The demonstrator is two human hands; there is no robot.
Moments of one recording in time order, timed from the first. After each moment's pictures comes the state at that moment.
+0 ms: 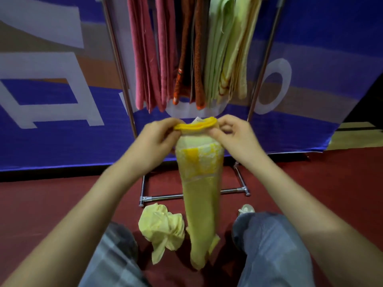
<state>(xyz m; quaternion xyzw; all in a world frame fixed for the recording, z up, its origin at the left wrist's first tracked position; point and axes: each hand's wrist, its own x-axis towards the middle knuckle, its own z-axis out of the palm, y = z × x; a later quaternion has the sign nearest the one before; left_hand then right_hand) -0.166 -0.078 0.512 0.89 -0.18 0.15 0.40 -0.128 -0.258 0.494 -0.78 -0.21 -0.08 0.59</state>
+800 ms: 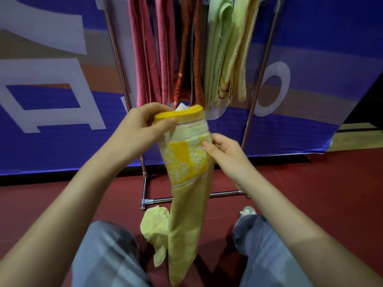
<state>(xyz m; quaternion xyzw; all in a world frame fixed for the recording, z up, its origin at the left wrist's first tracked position) -0.175 -0.065 0.543 0.85 -0.12 0.13 0.50 -0.151 -0.245 0.479 -0.69 -0.21 0.04 0.70</state>
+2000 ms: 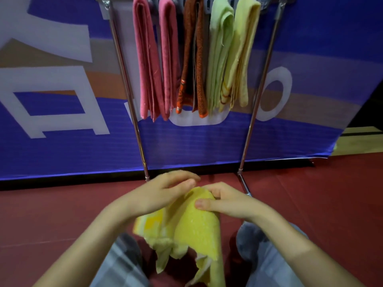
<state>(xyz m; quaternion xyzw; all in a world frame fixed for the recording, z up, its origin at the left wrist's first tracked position) -0.197 -0.073 0.475 0.88 -0.19 -0.12 0.43 -0.177 -0.256 0.441 -0.70 -0.26 0.31 0.59</state>
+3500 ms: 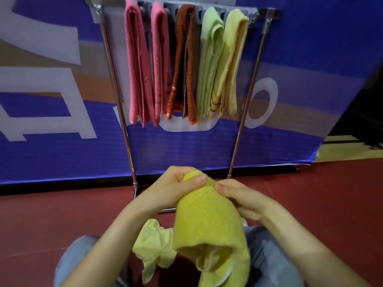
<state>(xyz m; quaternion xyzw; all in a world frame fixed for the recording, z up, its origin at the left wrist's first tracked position) -0.181 -0.115 0.475 0.72 -0.19 -0.10 0.66 -0.167 -0.291 0.460 -0.60 -0.17 0.36 0.69</state>
